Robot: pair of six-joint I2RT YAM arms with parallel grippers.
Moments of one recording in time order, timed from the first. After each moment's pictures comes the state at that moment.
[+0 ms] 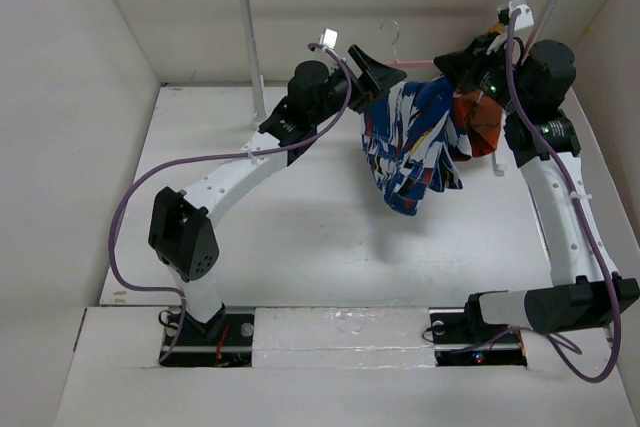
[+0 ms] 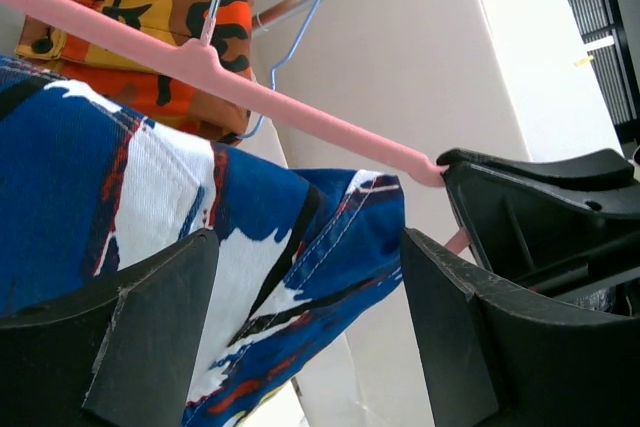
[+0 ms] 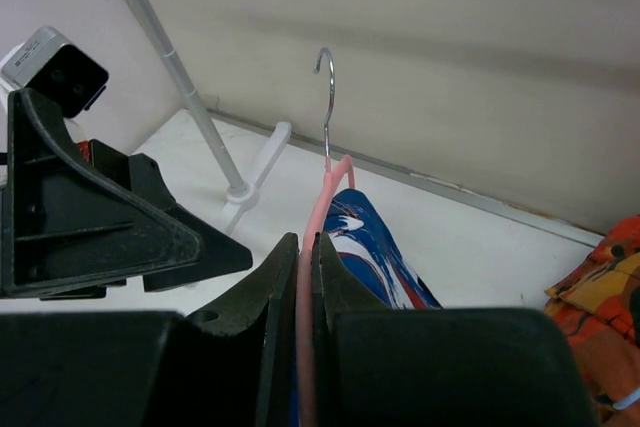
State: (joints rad) left arm -0.68 1.75 1.63 0.16 0.20 -1.14; right arm 0.09 1.30 1.55 -0.21 -0.46 0.20
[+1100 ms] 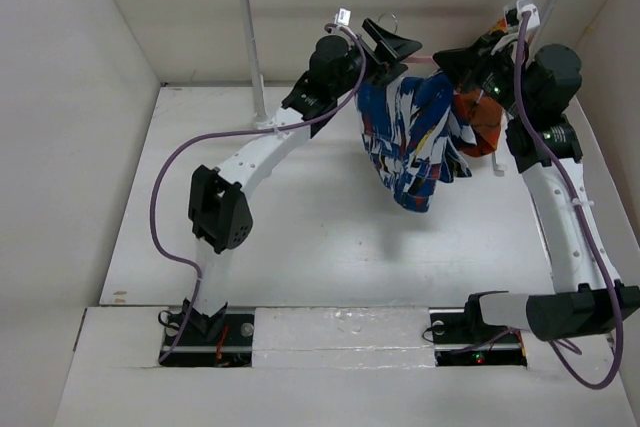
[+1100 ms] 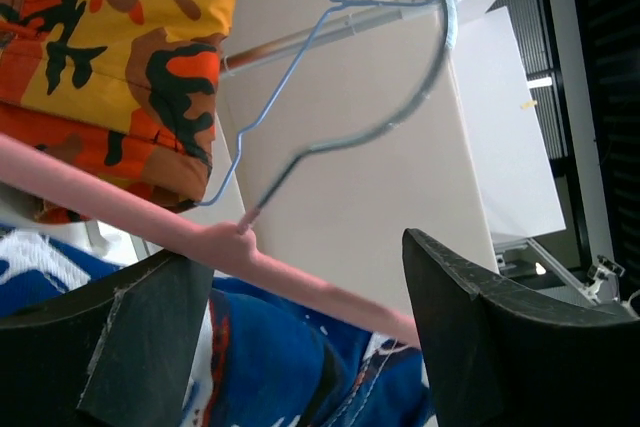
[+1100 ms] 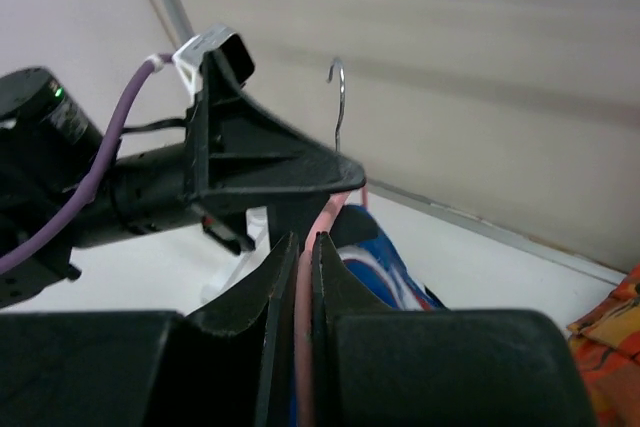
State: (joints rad) left arm -0.66 2.04 2.04 0.08 0.22 -1.29; right arm 0.09 1.30 1.57 -0.14 -0.51 0.24
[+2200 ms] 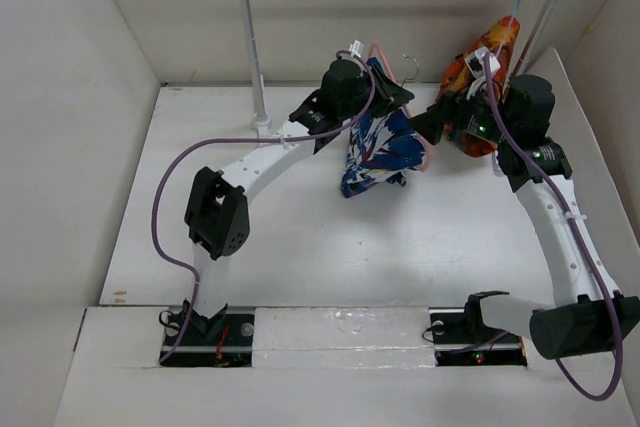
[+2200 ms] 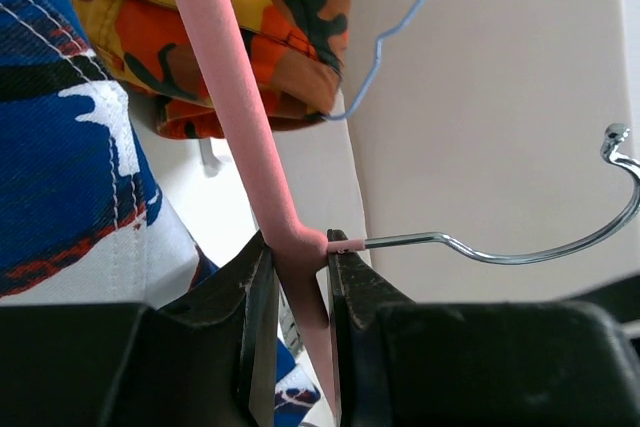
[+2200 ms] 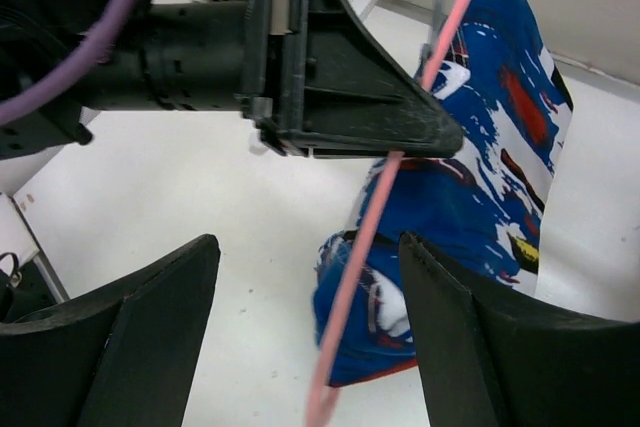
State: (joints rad) left arm -0.71 2.00 1.87 -0.02 0.21 -1.15; right arm 0.11 1.19 1.32 -0.33 -0.69 0.14
